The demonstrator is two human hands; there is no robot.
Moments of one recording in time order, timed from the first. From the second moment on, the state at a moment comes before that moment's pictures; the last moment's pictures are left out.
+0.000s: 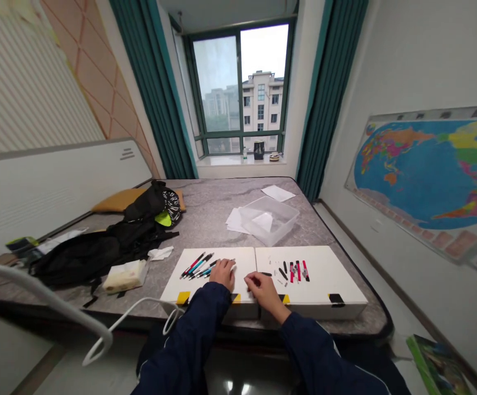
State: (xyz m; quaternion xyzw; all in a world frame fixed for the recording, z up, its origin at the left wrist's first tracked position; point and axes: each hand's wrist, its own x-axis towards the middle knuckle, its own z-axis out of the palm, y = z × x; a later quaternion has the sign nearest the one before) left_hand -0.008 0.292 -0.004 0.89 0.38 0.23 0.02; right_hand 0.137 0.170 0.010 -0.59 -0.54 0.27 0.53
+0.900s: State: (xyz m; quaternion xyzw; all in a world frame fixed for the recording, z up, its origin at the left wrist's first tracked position) left_hand -0.008 0.303 -0.018 0.87 0.39 0.30 0.07; right_hand 0.097 0.236 -0.006 -0.63 -0.48 0.26 0.56
